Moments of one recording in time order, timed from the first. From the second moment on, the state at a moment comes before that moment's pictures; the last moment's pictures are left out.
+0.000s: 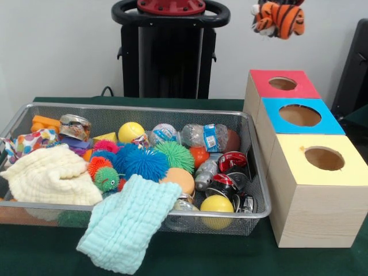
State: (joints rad) arm 0.50 -0.69 -0.70 1.81 0.03 -0.28 1.93
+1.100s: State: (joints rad) arm 0.60 -0.69 -0.71 2.03 -0.01 -0.35 1.93
